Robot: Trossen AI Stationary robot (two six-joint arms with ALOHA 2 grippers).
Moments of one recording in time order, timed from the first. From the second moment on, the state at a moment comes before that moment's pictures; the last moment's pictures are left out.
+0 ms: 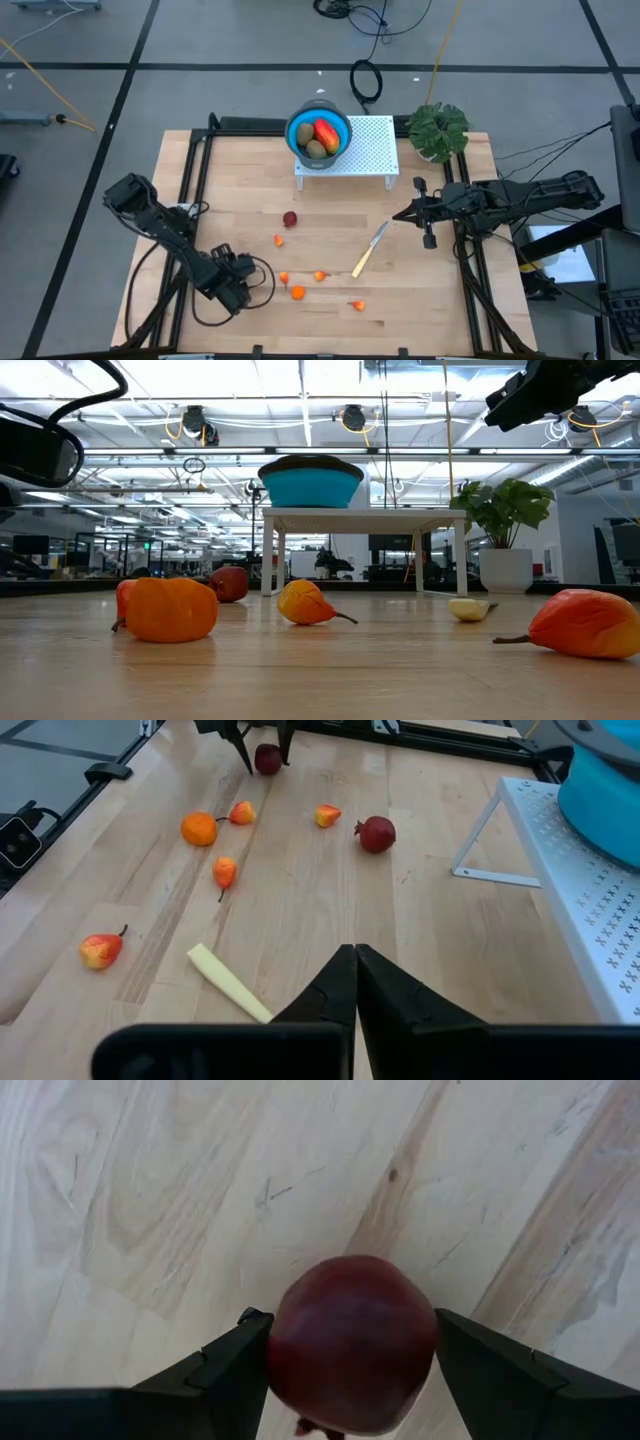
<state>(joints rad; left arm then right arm) -0.75 1.63 0.85 -0.82 -0.20 -1.21 0.14 0.69 0.65 -0.45 0.08 -0.07</state>
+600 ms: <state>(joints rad) -0.72 1.63 0.84 -0.76 -0.20 -1.28 0.14 0.69 0.65 -0.44 0.08 -0.07</state>
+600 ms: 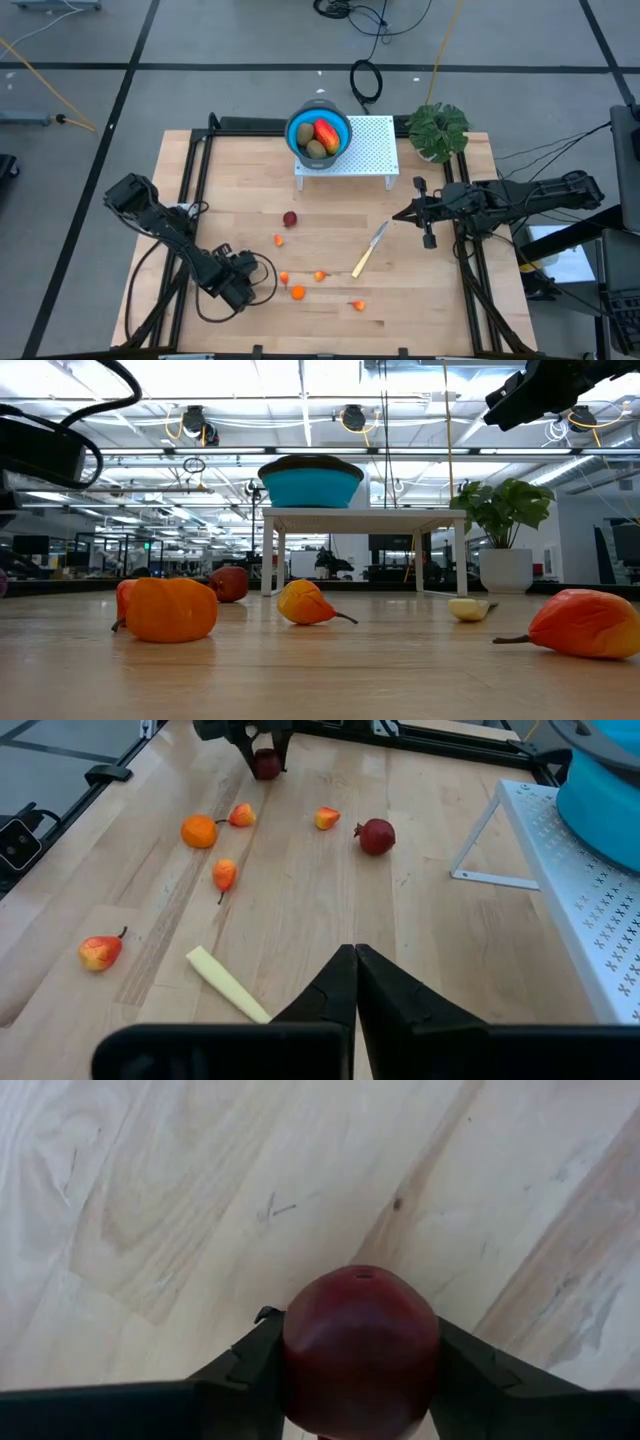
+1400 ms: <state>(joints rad) -0.63 1.29 0.89 -0.25 -0.90 -1.20 0.14 0.69 0.65 -0.44 0.08 -0.07</state>
